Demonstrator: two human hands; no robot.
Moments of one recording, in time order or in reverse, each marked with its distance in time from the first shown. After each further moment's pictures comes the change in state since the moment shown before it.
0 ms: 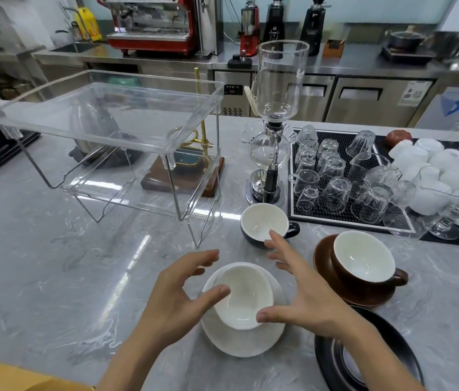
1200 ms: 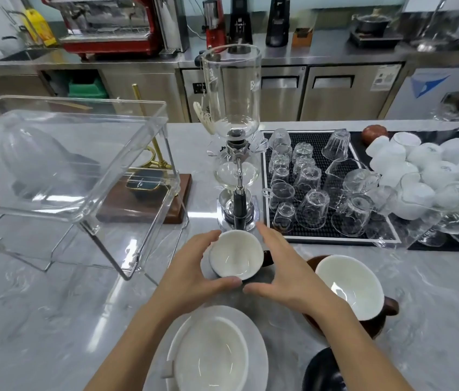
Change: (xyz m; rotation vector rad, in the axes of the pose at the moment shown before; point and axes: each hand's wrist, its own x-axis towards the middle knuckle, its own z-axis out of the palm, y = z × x) left_hand 0.138 -0.011 0.058 0.176 -0.234 0.029; right_hand 0.079 0.037 -0.054 -0.209 0.124 0.119
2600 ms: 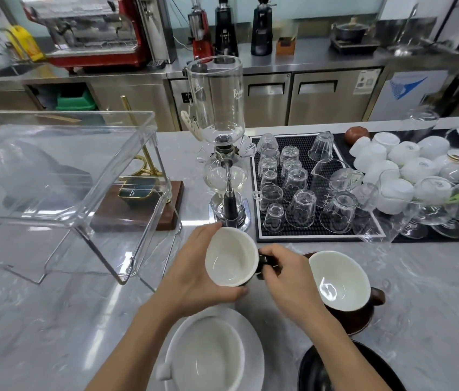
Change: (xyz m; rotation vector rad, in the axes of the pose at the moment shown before) left_hand -0.001 0.047 -0.008 0.011 0.014 0.169; right_hand -0.022 -0.014 0.011 0.275 0.414 0.123
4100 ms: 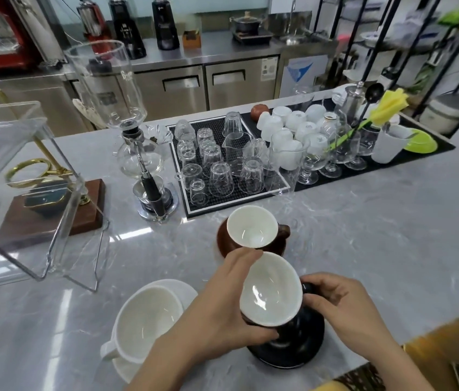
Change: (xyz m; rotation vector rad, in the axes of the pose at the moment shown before) left_hand -0.072 0.092 0.090 -0.079 -0.475 0.298; right_hand -0.181 0.041 -0.125 0.335 0.171 0.274
